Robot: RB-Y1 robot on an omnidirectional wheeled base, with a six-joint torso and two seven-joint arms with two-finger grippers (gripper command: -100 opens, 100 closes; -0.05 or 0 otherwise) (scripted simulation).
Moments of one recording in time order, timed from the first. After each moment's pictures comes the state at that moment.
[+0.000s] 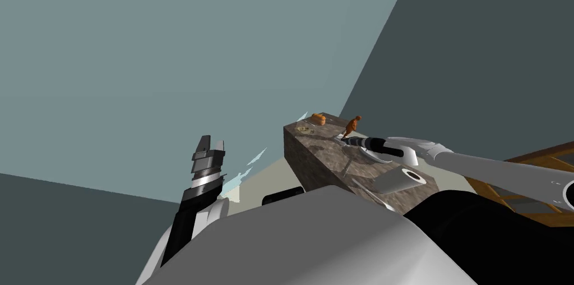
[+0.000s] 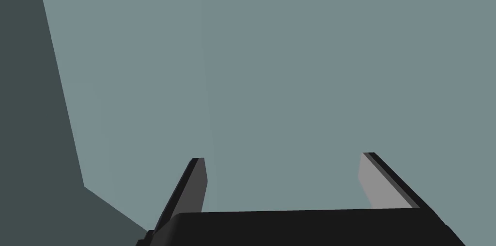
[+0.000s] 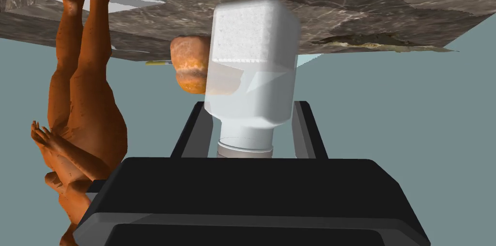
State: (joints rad) left arm 0.54 0.02 0.04 -2.29 -0.04 -0.39 -0.04; right arm 0.50 -1.56 0.09 -1.41 0.13 -0.30 -0.03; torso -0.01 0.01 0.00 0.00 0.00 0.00
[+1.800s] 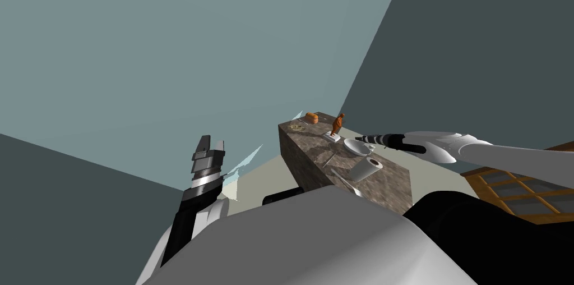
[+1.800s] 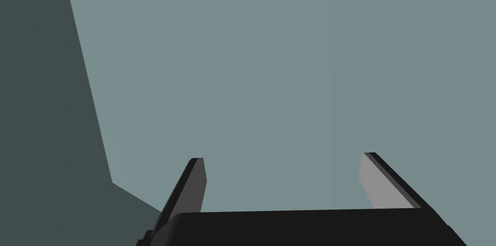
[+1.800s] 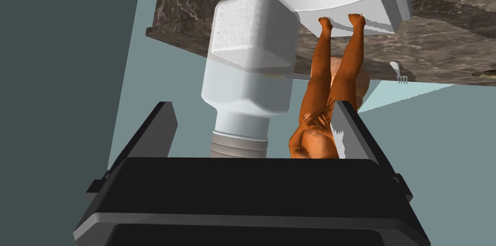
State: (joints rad) left arm 0.54 0.02 0.04 -2.29 -0.04 -0.39 -0.04; right arm 0.63 -1.70 0.06 -1.23 0.15 -0.23 -0.22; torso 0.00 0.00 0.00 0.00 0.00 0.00
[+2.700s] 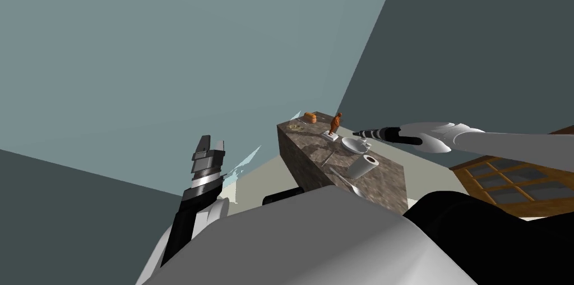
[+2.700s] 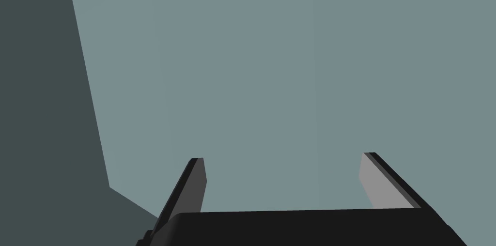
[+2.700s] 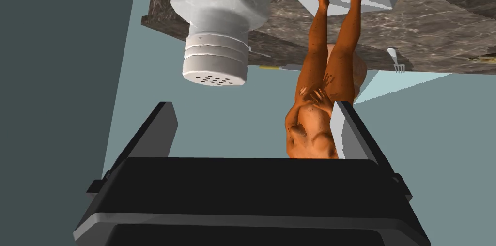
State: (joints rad) left arm 0.54 0.02 0.04 -2.29 -0.04 -0.39 -0.04; right arm 0.64 -1.81 0.05 -1.25 0.13 -0.25 -0.27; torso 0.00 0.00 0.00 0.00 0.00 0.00
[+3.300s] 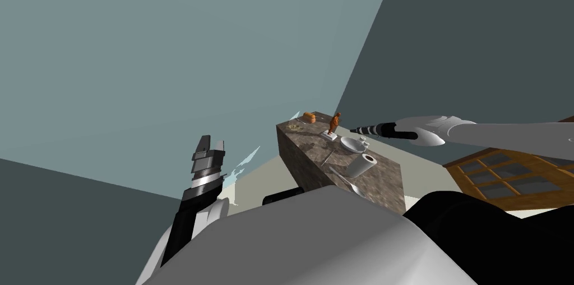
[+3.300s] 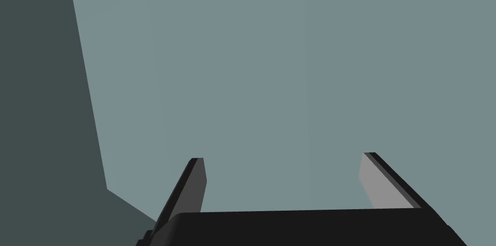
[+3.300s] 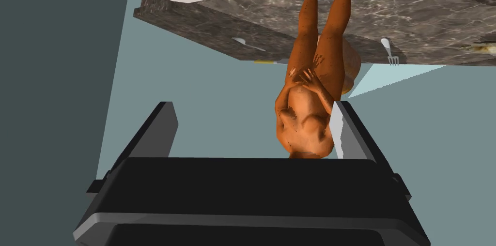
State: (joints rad) left arm 0.54 0.02 0.04 -2.29 -0.04 -0.39 -0.04; right arm 0.64 -1.88 0.05 -1.28 0.11 -0.25 -0.32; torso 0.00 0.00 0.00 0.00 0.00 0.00
